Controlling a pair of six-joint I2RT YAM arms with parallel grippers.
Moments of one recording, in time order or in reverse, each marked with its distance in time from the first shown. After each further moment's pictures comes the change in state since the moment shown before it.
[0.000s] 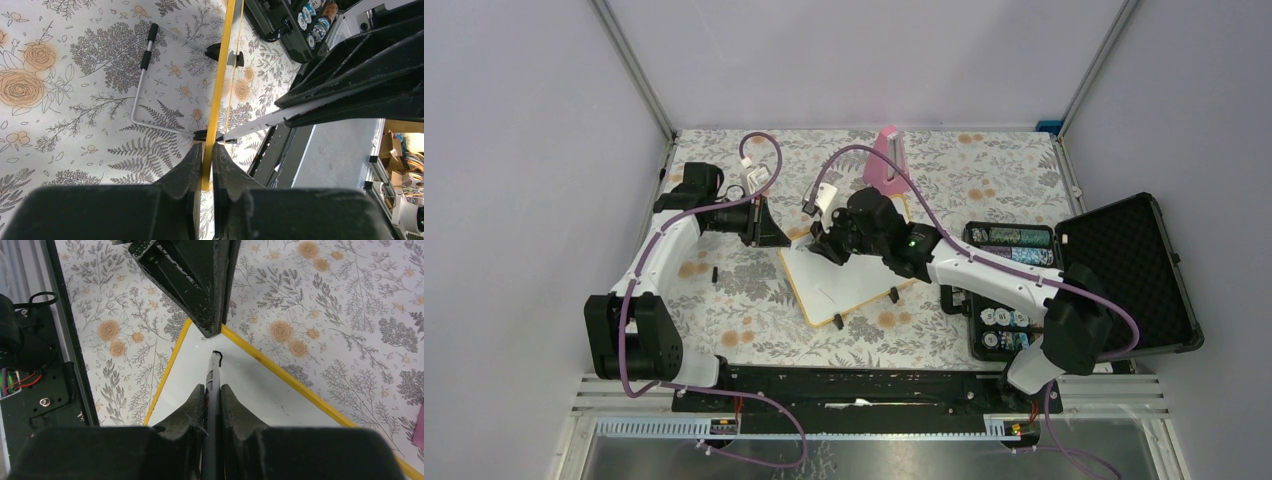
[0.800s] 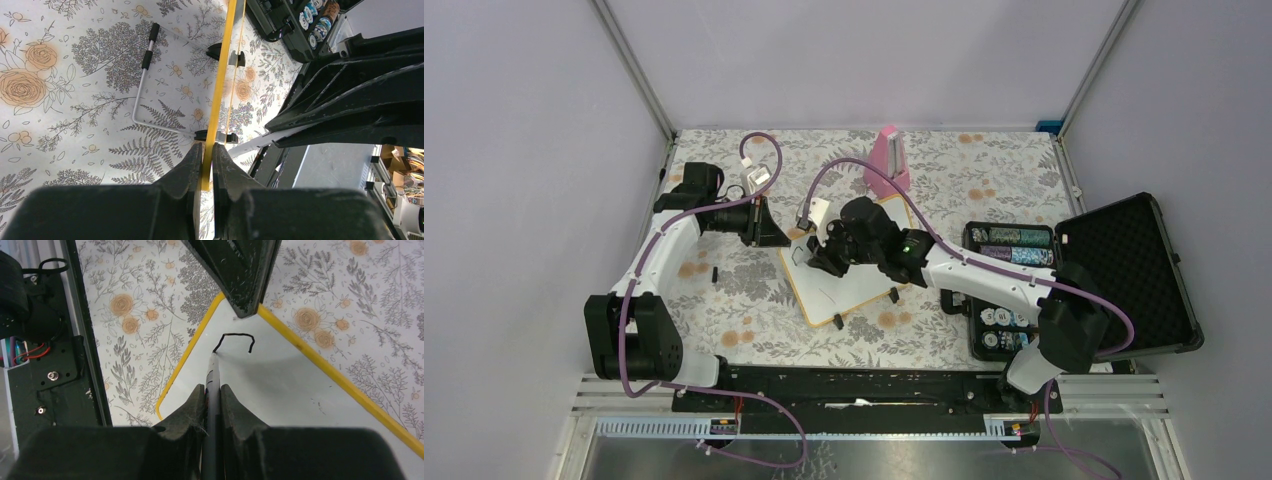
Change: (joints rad) left arm 0.000 0.000 0.000 0.002 -0.006 0.000; right arm 0.029 0.022 -0.014 -0.032 -0.044 -0.032
